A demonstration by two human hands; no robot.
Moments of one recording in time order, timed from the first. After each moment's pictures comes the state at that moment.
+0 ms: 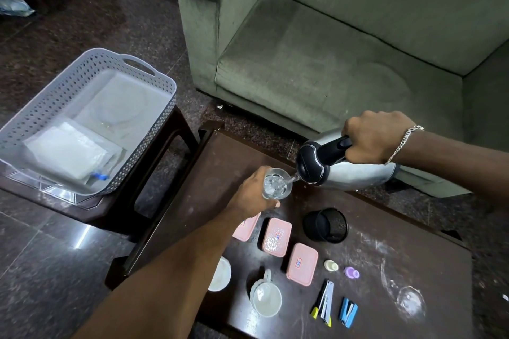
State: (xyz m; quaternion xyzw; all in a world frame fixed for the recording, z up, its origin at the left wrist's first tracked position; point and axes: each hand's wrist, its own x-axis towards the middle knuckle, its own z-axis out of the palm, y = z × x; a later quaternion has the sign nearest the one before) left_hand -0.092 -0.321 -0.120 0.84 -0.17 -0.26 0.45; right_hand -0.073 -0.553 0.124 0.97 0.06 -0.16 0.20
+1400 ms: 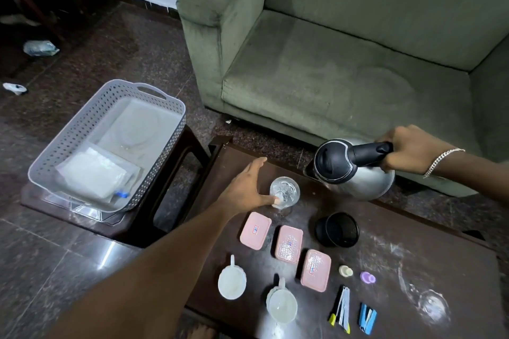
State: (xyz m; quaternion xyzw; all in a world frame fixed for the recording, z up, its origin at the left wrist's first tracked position) left_hand -0.057 -0.287 -0.087 0.85 -0.20 -0.25 0.42; right_hand -0.112 -0.614 0.130 0.97 -0.10 -0.20 -0.10
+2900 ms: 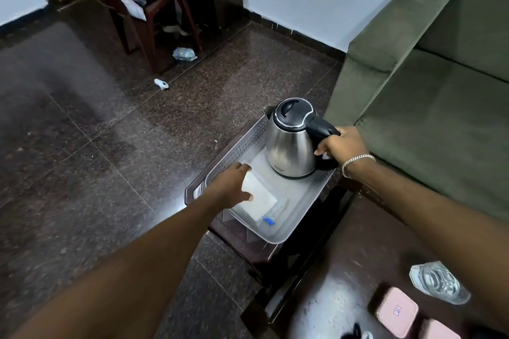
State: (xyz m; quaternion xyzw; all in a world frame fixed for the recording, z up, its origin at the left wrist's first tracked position) left_hand 0.082 0.088 -0.022 0.95 -0.07 -0.23 0.18; right_hand 0.135 -0.191 0.065 0.85 -0.17 -0.10 -0.49
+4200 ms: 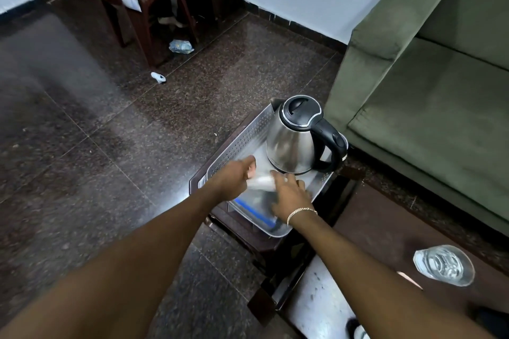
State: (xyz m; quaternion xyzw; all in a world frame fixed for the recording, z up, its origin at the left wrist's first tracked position) left_hand 0.071 0.102 -0.017 0.93 -0.13 -0.18 0.30; right_hand 0.028 -0.083 -0.032 0.95 0.02 -0.23 -0.20
